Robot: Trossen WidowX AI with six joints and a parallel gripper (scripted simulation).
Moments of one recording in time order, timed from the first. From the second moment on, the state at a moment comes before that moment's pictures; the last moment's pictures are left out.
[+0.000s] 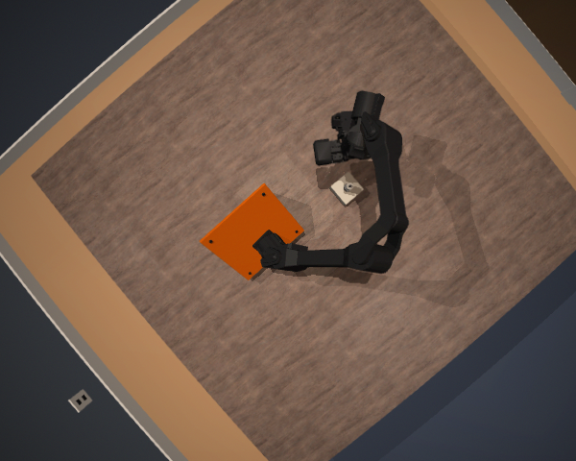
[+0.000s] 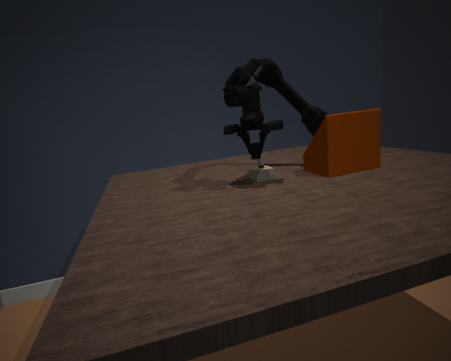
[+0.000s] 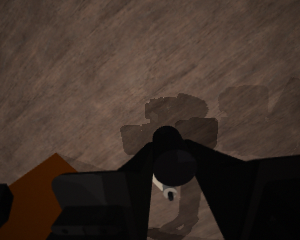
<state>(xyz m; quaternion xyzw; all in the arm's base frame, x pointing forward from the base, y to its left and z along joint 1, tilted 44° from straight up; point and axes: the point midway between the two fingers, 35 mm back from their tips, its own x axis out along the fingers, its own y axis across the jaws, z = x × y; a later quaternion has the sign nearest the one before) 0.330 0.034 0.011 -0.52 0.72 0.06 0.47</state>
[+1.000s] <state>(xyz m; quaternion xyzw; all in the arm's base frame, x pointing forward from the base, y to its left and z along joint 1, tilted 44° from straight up) 0.284 0.005 0.073 -0.52 0.72 0.06 0.47</state>
